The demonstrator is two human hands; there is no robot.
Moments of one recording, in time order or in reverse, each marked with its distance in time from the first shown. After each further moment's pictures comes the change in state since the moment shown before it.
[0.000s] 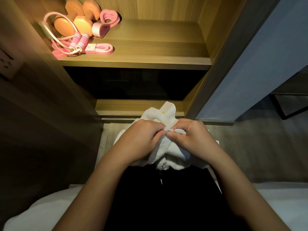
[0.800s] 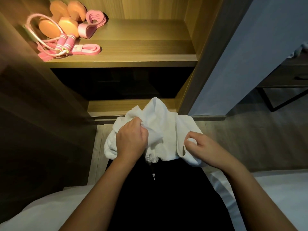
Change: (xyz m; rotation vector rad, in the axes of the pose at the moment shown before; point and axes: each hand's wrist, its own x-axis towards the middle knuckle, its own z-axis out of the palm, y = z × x) left_hand 0.011 -0.023 0.081 0.077 0.621 -0.246; right_hand -0.055 0.058 -0.025 -0.039 -0.177 0.265
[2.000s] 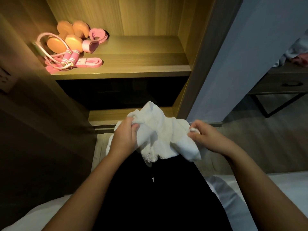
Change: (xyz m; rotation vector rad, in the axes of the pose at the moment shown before) left_hand 0.013 -0.022 -0.013 -0.181 -0.127 -0.023; right_hand 0.007 -0.001 -0.034 0.036 0.070 -0.006
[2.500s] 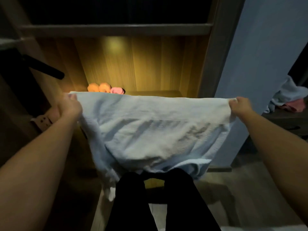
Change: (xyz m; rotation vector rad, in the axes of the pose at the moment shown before) left_hand 0.180 -0.018 -0.226 -0.095 0.593 -0.407; right_hand 0.100 -0.017 -0.205 0.007 0.802 0.153
